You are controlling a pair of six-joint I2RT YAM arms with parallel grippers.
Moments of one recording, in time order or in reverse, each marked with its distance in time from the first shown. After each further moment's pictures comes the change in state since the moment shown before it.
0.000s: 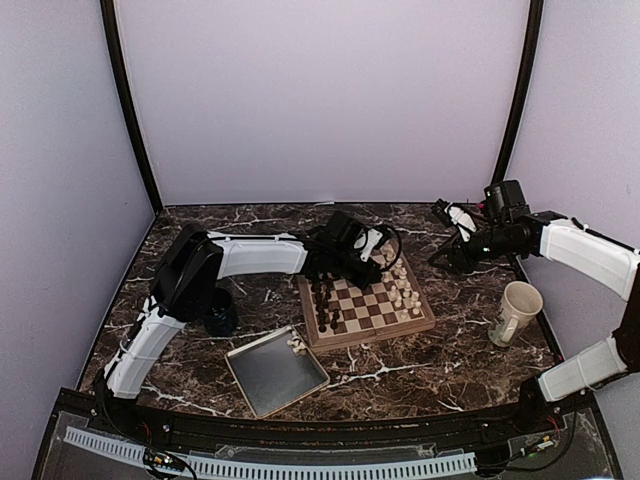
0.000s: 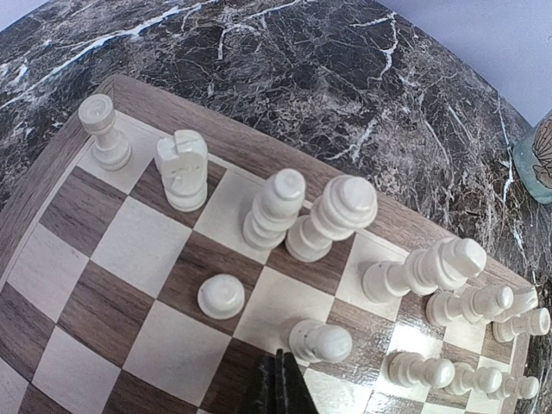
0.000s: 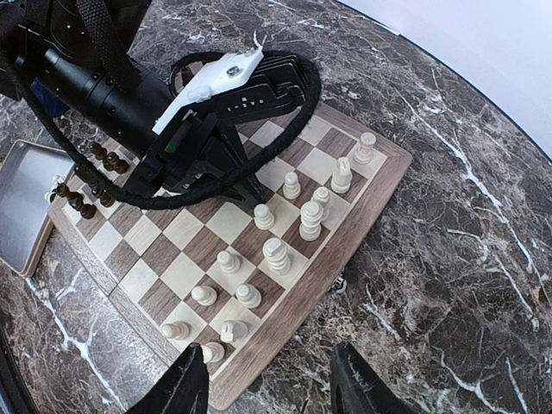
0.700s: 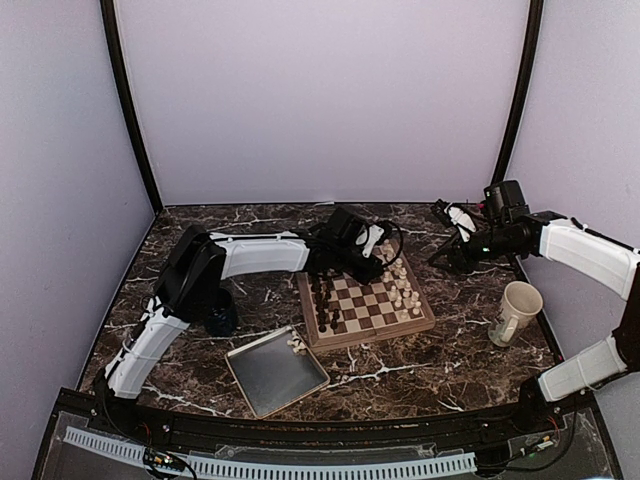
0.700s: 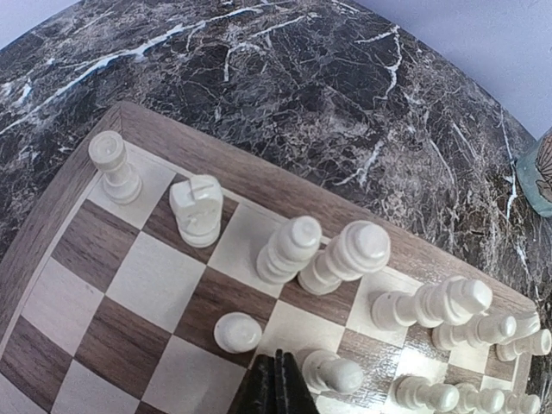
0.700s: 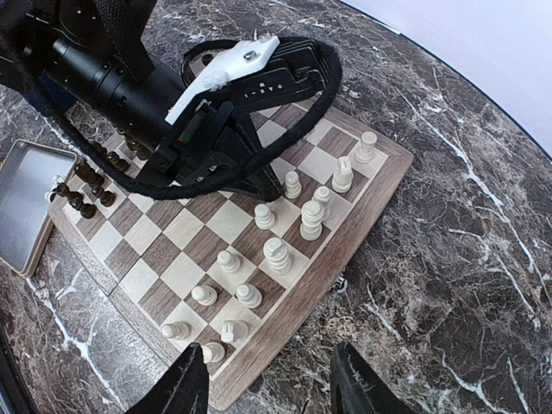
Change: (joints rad) left arm 0.007 0.031 0.070 -0.008 0.001 0.007; right arm 0.000 0.003 0.000 0.000 -0.002 0.000
